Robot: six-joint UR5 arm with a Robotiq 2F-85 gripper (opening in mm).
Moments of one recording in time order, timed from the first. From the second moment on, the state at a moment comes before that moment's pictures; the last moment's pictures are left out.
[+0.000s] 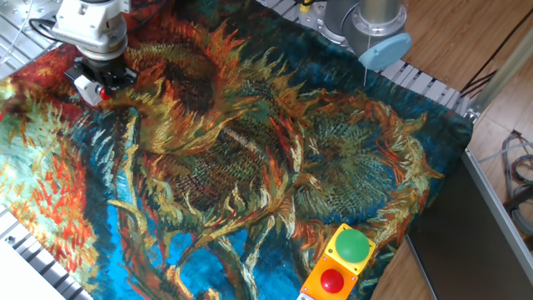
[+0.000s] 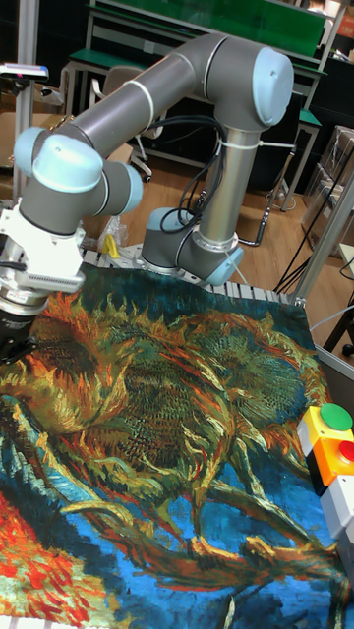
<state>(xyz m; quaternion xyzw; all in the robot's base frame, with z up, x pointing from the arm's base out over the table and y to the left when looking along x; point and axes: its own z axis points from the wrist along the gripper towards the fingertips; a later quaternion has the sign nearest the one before) 0.553 -0.266 0.057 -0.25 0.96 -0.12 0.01</state>
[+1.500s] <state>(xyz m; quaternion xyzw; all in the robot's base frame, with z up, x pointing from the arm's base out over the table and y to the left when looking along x) 0.548 -0.214 0.075 -0.27 0.96 -0.05 0.02</state>
